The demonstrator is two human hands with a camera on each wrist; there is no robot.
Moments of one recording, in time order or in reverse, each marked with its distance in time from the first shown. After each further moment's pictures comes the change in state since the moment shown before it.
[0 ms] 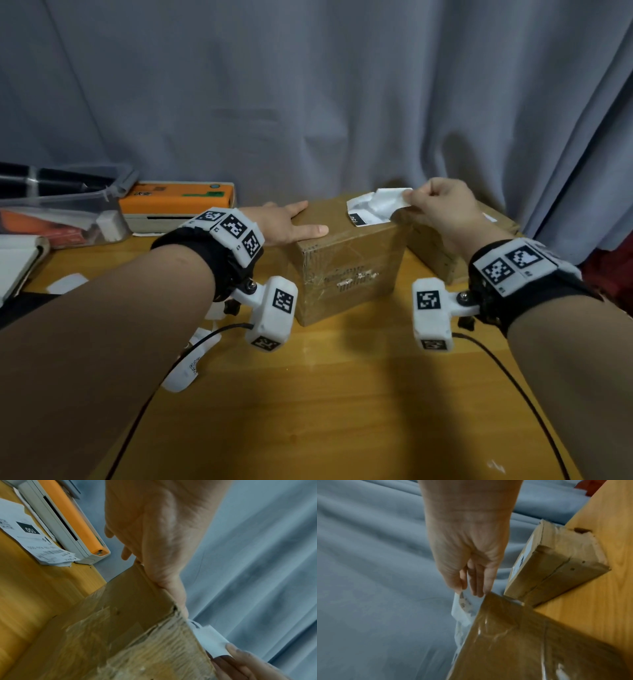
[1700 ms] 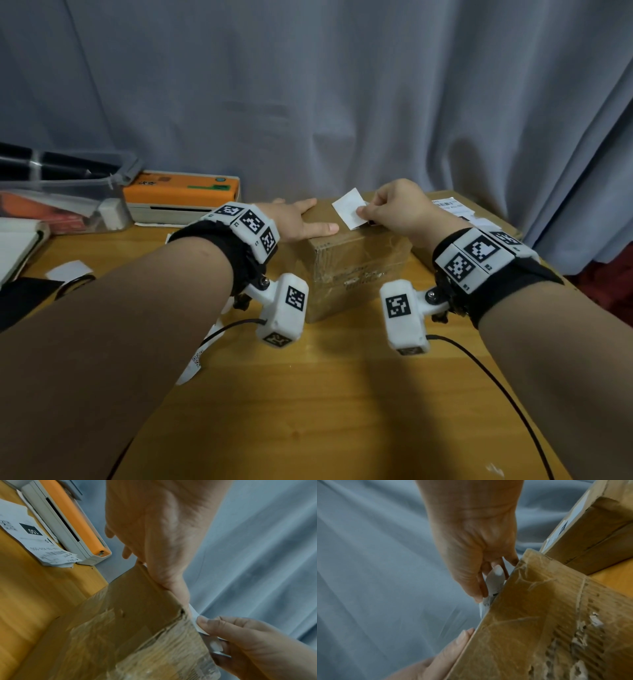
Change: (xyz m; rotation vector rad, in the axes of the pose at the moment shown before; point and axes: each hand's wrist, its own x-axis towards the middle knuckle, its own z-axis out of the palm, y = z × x) left_hand 0.009 -0.003 0.003 0.006 0.006 -0.027; right_hand -0.016 -0.039 0.049 -0.549 -0.295 -0.115
